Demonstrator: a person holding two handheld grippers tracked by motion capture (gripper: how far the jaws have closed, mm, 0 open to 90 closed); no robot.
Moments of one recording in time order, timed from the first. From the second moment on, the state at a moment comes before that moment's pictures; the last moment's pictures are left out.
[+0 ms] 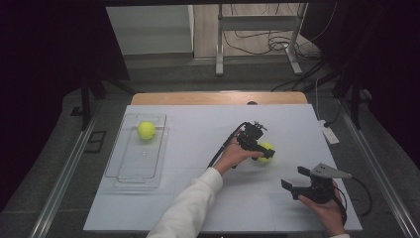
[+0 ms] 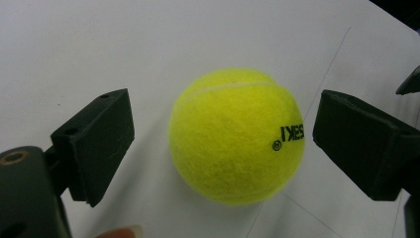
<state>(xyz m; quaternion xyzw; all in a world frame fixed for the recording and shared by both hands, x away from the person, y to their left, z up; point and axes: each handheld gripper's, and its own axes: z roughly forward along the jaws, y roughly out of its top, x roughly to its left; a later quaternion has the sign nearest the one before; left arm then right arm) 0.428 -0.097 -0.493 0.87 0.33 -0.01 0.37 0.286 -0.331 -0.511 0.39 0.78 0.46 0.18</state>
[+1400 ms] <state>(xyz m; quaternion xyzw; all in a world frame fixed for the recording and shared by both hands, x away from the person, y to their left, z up) 0.422 -0.103 -0.496 0.88 0.32 0.01 0.35 0.286 -0.331 -0.511 0.39 0.78 0.46 0.18</state>
